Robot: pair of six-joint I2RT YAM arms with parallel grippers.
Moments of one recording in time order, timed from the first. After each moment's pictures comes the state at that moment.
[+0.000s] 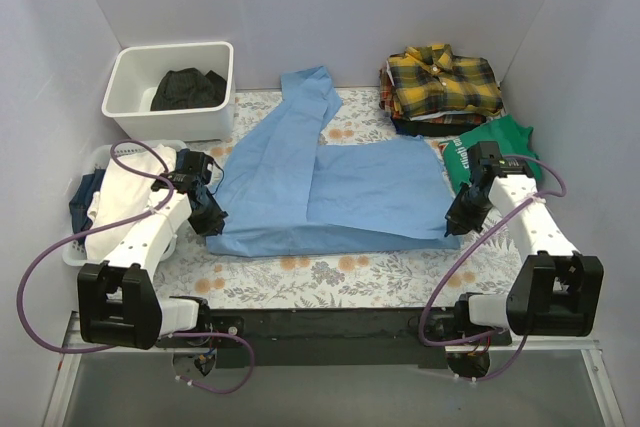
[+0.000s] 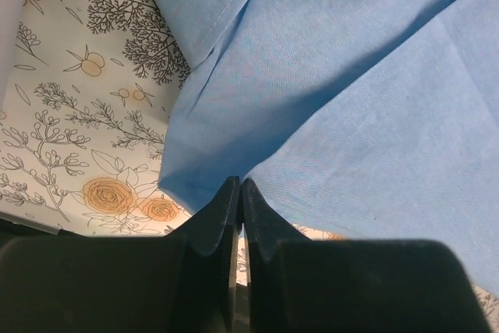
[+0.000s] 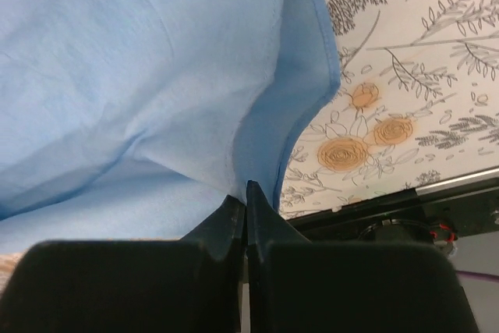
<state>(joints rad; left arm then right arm) -0.12 1.26 0.90 -0.93 -0.12 -0.72 0.03 1.29 0.99 -1.13 -0.05 0.58</state>
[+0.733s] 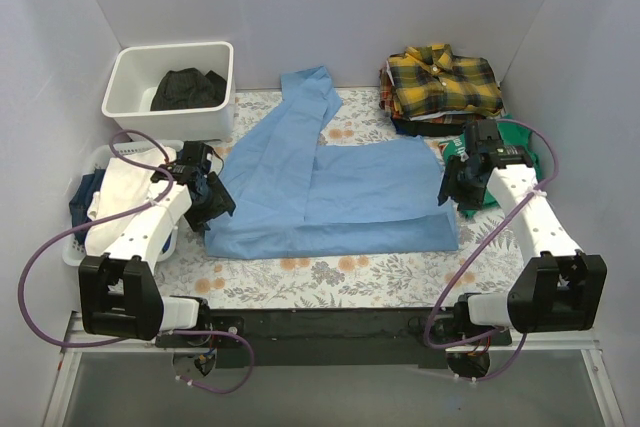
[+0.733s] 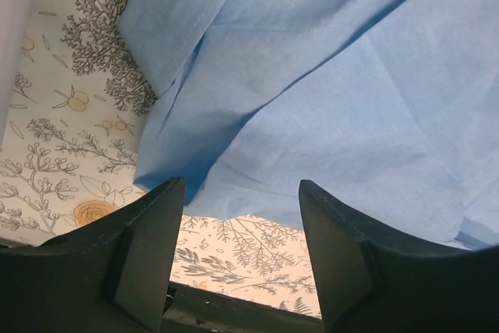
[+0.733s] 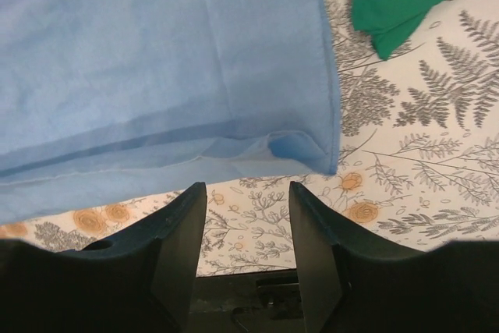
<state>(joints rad) -0.12 1.31 0.97 -0.91 -0.12 -0.69 0.08 1.32 1.13 -1.00 0.01 0.35</state>
